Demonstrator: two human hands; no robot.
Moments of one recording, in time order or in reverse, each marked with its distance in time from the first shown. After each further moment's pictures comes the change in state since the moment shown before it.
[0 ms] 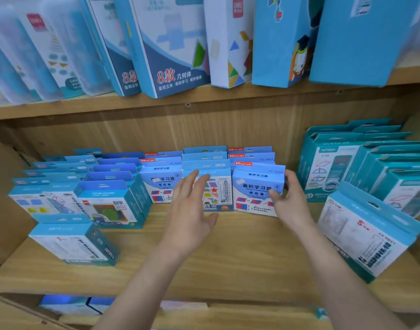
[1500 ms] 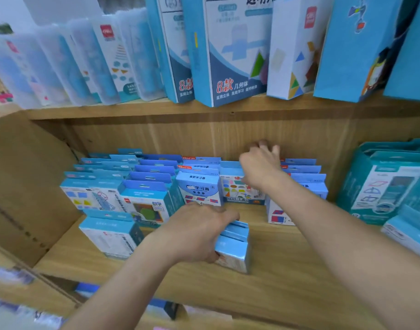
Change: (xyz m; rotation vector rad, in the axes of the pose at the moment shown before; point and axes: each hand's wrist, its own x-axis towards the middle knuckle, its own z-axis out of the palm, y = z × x) left_hand 0.002 -0.019 -0.085 0.456 -0.584 0.293; right_hand 0.063 -0.124 0.108 -1.262 -0.240 -0.502
